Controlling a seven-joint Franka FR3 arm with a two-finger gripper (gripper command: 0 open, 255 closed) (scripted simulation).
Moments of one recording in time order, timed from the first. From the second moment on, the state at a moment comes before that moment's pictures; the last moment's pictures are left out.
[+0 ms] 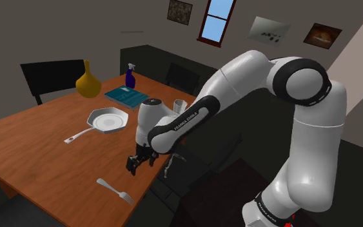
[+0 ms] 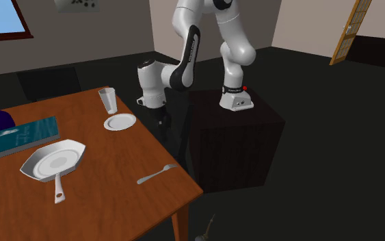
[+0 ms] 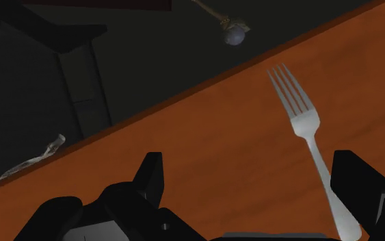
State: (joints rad) arm 0.25 0.44 0.35 -2.16 -0.05 2.52 0.54
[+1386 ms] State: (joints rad) arm 0.43 0.89 0.28 -1.80 -0.15 2.61 0.62
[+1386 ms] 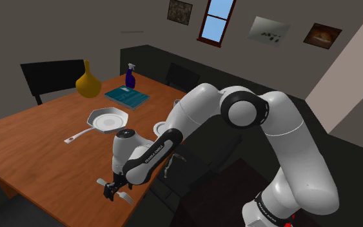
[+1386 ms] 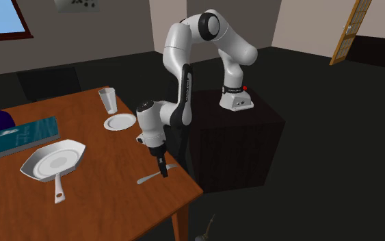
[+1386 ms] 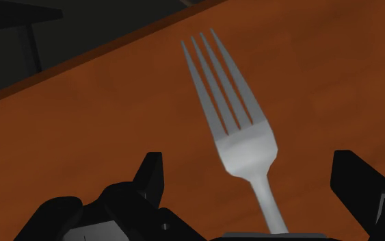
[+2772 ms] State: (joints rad) arm 0.41 0.80 0.30 -1.84 -0.13 2.56 0.62
